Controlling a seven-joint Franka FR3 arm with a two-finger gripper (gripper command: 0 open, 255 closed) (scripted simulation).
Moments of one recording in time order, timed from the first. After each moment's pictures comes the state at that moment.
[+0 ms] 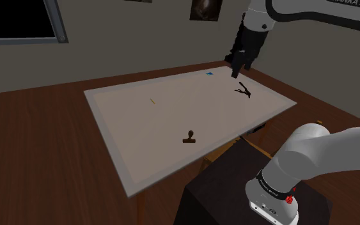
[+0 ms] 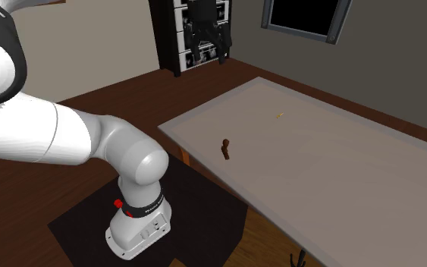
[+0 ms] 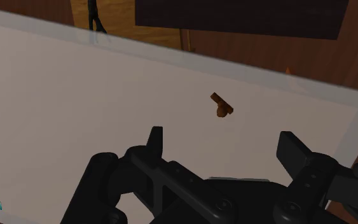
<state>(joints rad) -0.01 -0.77 0.05 -2.27 -0.10 1.53 -0.02</state>
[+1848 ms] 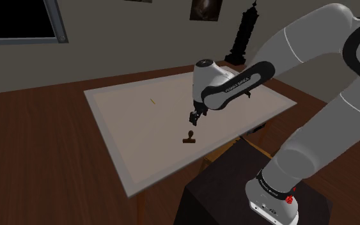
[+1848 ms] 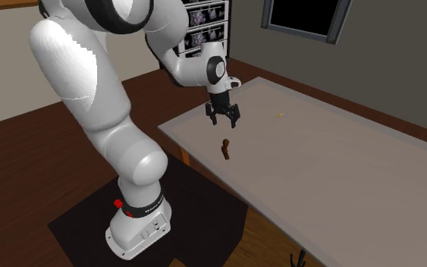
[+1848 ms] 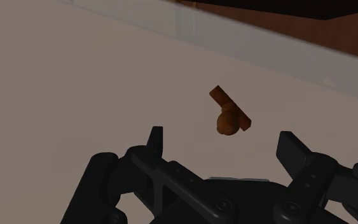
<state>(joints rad) -0.06 -0.14 0.14 -2.59 -0.30 2.41 0.19</state>
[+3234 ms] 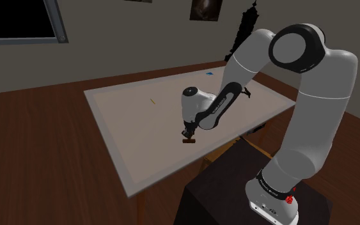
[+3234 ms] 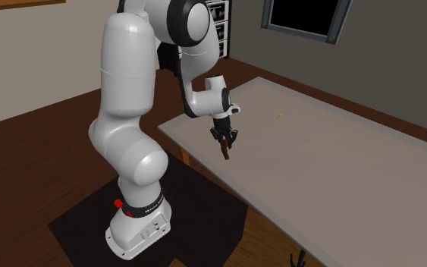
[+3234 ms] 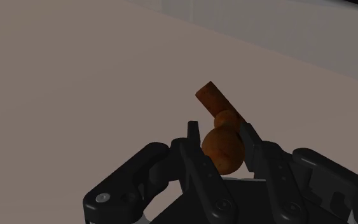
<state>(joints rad) -0.03 0.32 0.08 -2.47 -0.63 2.68 0.47</state>
